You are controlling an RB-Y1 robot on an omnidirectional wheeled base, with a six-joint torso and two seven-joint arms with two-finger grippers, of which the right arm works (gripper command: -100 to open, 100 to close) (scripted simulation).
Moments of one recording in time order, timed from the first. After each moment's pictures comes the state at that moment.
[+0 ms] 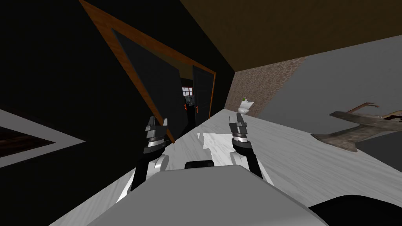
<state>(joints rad) 0.53 -0.02 0.00 -2.37 0.08 -0.46 -0.06</state>
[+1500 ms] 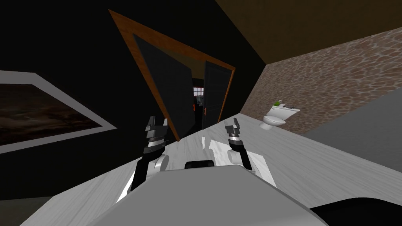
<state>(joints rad) 0.43 -0.08 -0.03 -2.08 -0.06 -0.53 -0.25</state>
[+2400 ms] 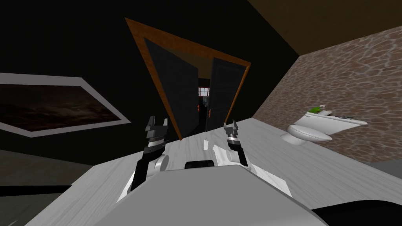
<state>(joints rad) 0.37 -0.09 -0.05 -1.90 -0.15 -0.58 -0.37</state>
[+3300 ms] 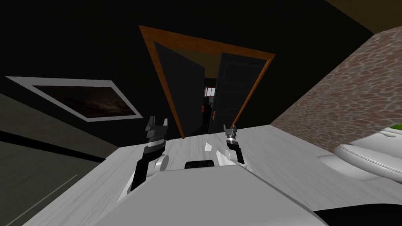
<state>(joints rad) 0.30 -0.10 -0.07 -1.71 -0.23 -0.64 -0.49</state>
